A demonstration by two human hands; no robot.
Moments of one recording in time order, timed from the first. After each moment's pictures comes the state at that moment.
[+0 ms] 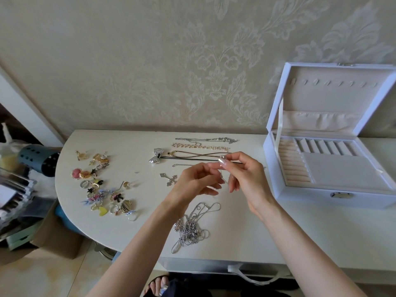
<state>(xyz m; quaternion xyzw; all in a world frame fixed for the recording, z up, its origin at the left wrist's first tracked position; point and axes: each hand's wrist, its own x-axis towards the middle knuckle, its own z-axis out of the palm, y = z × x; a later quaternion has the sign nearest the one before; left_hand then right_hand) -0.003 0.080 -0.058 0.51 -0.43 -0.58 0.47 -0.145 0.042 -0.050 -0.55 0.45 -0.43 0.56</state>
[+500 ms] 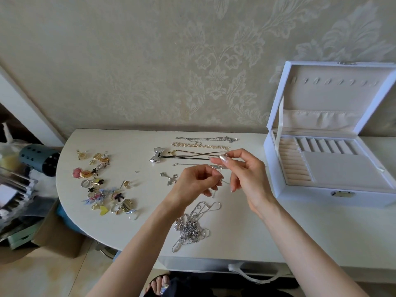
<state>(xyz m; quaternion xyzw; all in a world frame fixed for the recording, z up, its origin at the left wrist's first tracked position) -0.003 0.081 -0.057 0.54 -0.49 -0.53 0.44 -0.145 0.045 -0.046 -0.56 0.45 -0.43 0.55</state>
